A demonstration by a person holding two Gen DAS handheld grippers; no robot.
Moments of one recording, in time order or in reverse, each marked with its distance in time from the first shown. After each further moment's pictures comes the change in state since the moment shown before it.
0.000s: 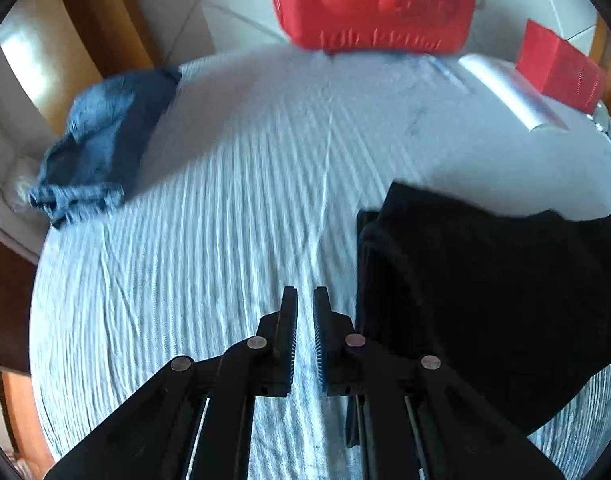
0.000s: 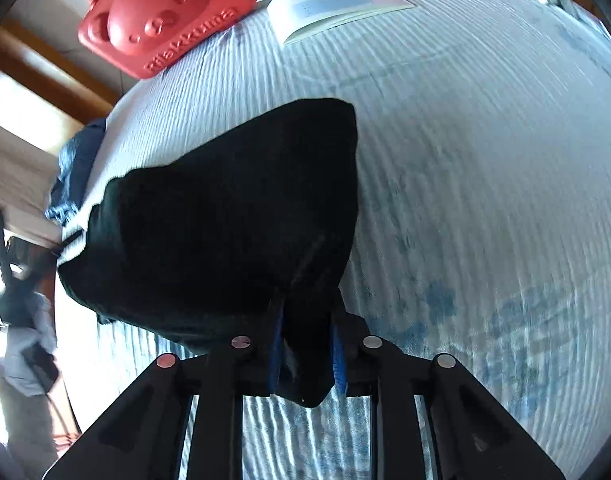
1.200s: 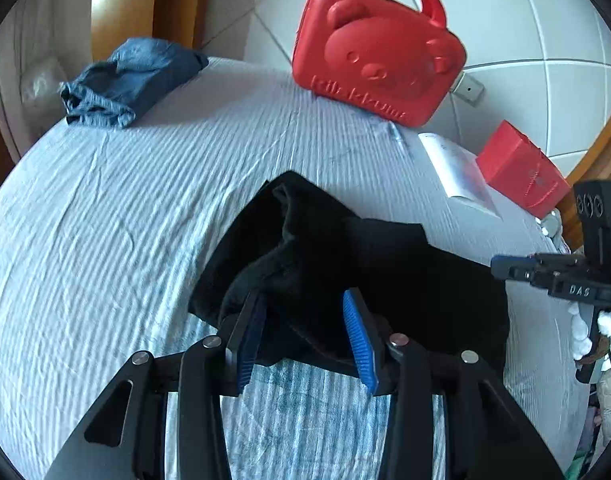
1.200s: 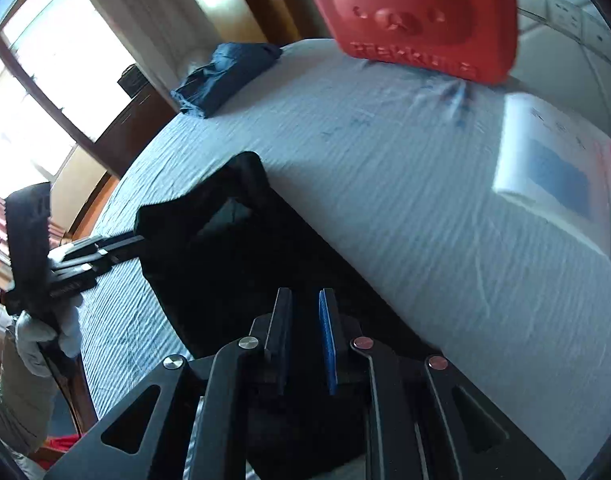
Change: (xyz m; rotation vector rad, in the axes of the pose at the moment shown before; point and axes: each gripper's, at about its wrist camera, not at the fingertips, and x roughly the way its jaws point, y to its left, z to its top) left arm -0.085 -0.044 -0.060 -0.300 -0.189 -0.151; right arm 0.010 0.052 0.109 -0.708 0.129 0.254
